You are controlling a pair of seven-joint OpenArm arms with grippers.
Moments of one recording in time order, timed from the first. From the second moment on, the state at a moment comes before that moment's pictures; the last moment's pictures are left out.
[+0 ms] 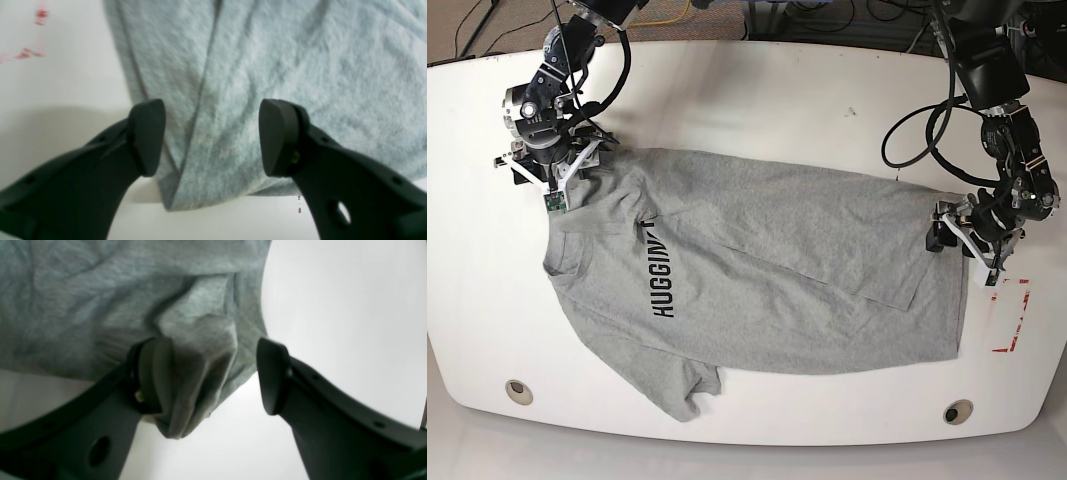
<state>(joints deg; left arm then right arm) -10.5 -16.1 -23.0 77.8 -20.0 -34.5 56.1 -7.1 -3.9 34.5 107.2 -13.2 40.6 -53.7</state>
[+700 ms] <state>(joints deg) -10.7 -17.8 -15.9 68.9 -20.2 -31.9 49.7 -4.9 -3.8 34.5 96.1 -13.0 40.5 -49.2</state>
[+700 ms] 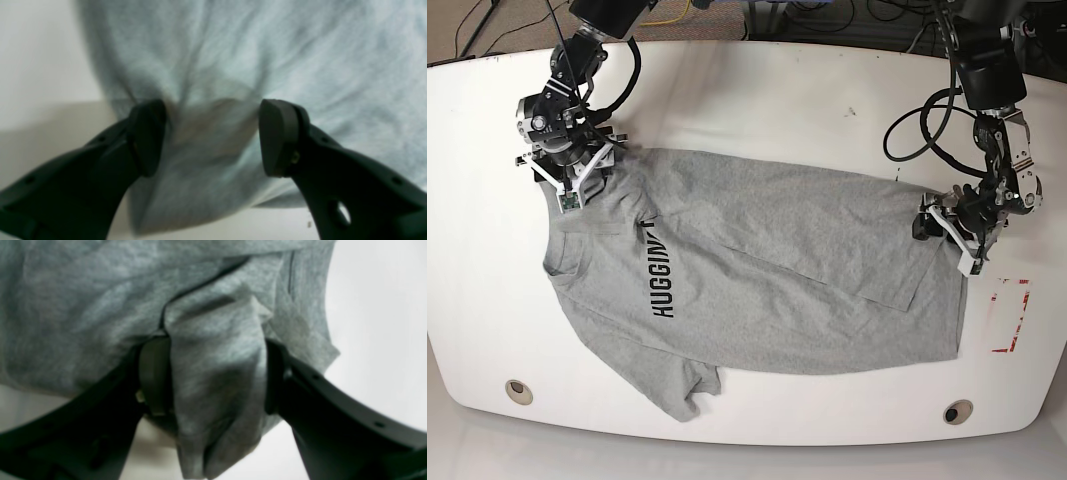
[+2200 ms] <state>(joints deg) 19.7 -24.2 -18.4 96.6 -21.2 -36.3 55.3 -20.5 -3.4 39.9 104.8 -6.6 41.0 -49.8</state>
